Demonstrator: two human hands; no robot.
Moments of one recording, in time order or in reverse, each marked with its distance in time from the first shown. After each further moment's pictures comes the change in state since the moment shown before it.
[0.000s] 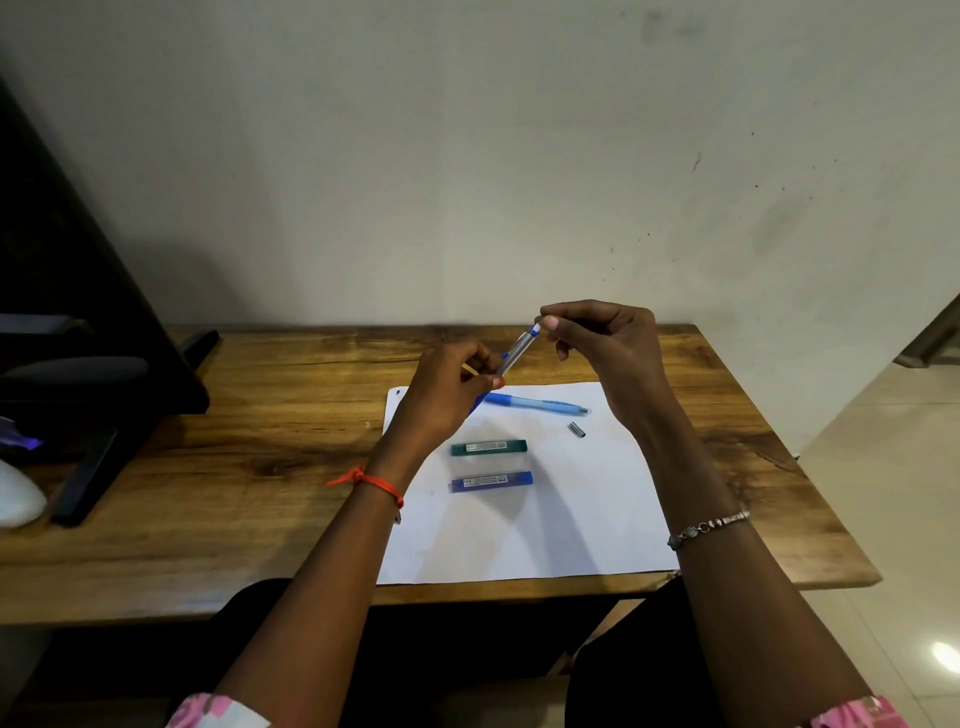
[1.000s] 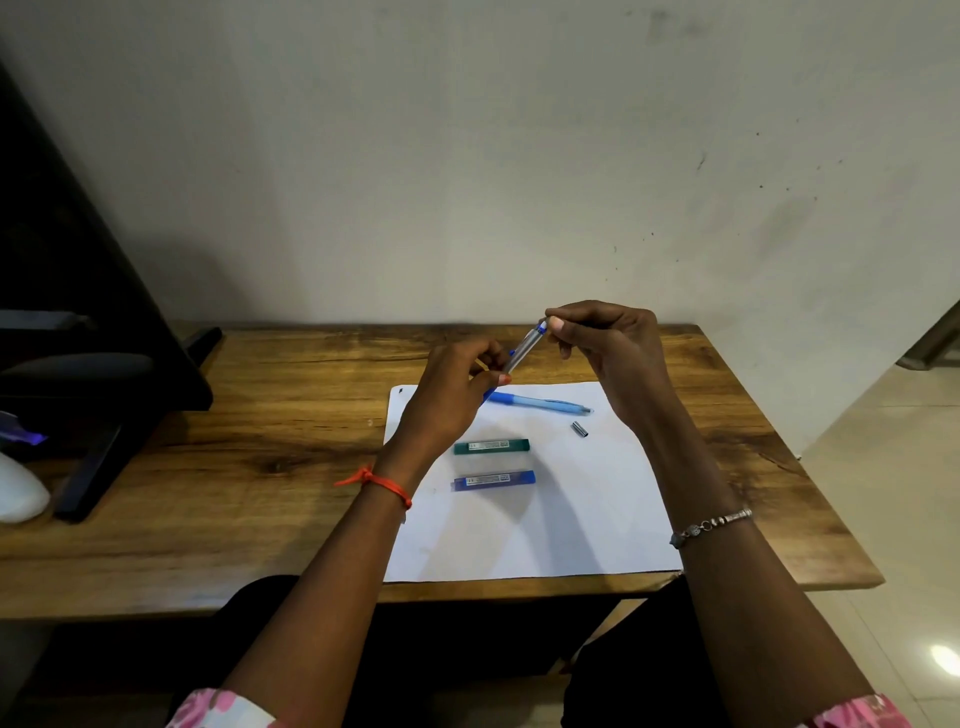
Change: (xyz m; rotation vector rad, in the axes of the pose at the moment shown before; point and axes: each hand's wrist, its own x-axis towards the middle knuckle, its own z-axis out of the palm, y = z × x) left_hand -0.004 0.006 0.002 0.039 0.043 0.087; right_hand 0.001 0.002 -0.001 0.085 -0.034 0.054
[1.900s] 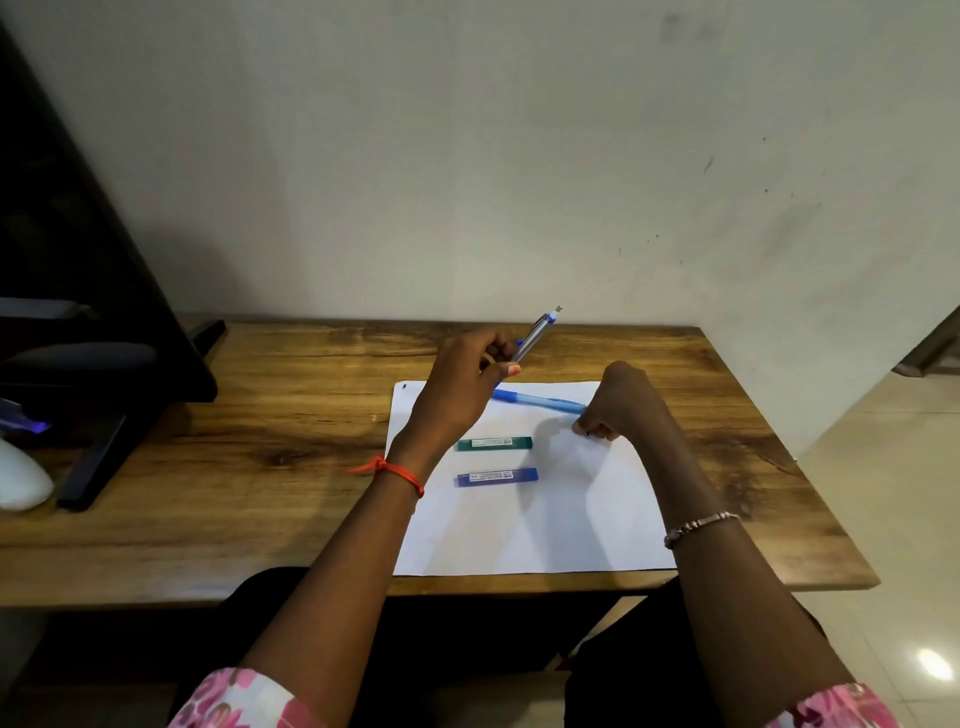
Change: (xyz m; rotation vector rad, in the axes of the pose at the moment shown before) left_hand 0.006 -0.001 0.005 -0.057 0.019 -0.006; right_hand 0.002 0.032 -0.016 -1.063 -0.056 0.606
